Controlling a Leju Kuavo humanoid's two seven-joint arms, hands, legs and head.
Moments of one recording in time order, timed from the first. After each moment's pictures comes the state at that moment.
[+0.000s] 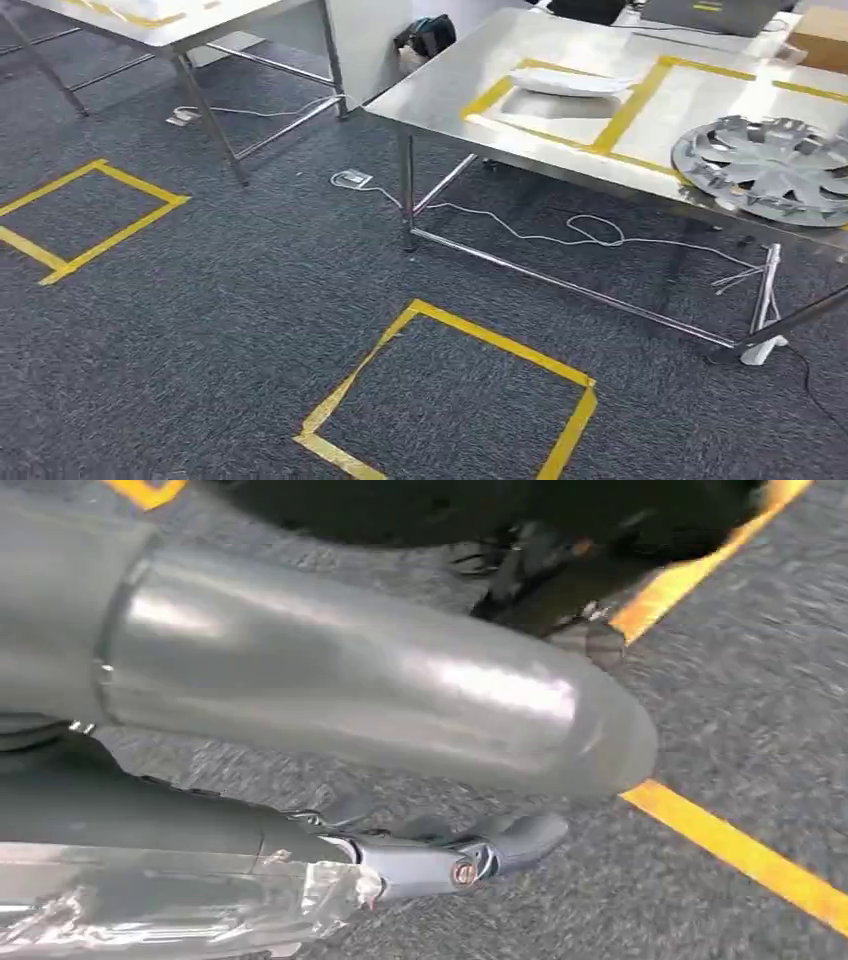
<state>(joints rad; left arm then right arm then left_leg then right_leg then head) -0.01 -0.11 0.57 -0.22 -0.44 0.22 -0.29 0.01 0.10 -0.90 -0.20 0.99 0.04 -0.36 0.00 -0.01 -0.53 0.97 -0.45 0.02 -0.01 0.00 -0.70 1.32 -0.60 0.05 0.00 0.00</state>
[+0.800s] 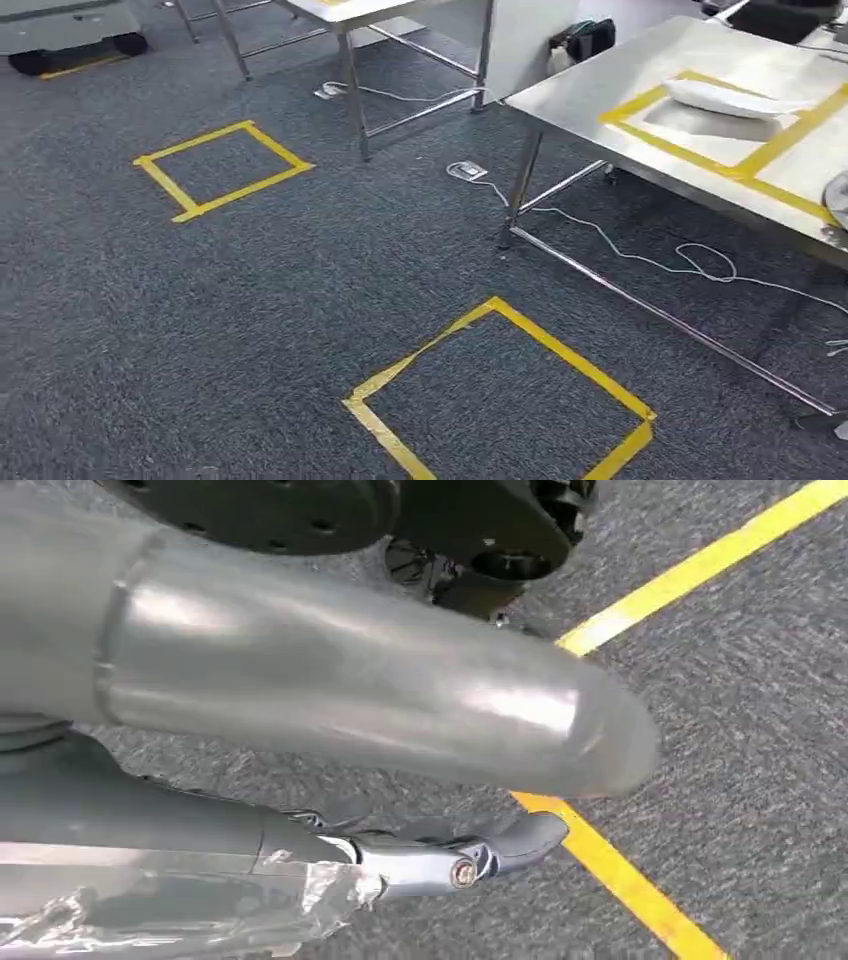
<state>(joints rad) -0.01 -0.14 0.52 -0.21 -0.47 0.30 -0.31 0.00 0.10 -0.96 -0.20 0.91 0.09 -0.44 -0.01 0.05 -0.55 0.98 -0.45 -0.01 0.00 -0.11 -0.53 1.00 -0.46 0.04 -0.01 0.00</state>
